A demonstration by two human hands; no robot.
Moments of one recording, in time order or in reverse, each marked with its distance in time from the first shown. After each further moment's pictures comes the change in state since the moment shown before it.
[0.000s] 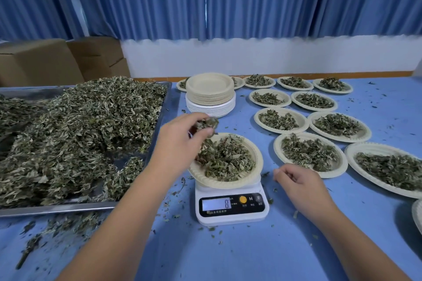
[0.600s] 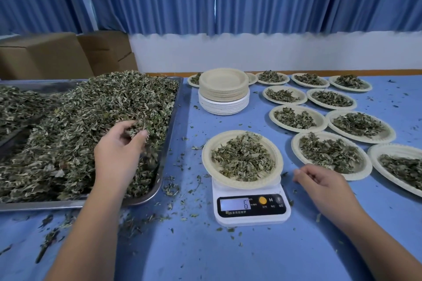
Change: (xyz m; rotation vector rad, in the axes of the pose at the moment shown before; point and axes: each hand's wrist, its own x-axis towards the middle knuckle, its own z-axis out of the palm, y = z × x) left_hand -0.024 -0.097 -0.067 -0.029 0.347 -0.439; right_hand -0.001 -0.004 -0.003 -0.025 0.005 0.011
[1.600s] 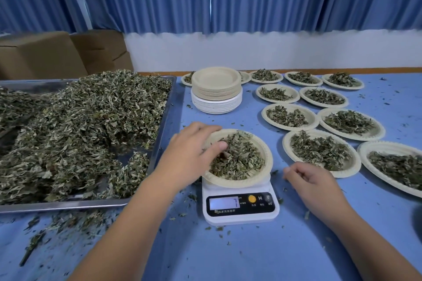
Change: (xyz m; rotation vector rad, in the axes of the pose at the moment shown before) left_hand -0.042 0.060 0.073 0.301 -0.591 0.537; right_hand 0.002 -0.003 0.002 0.008 -0.006 -0.010
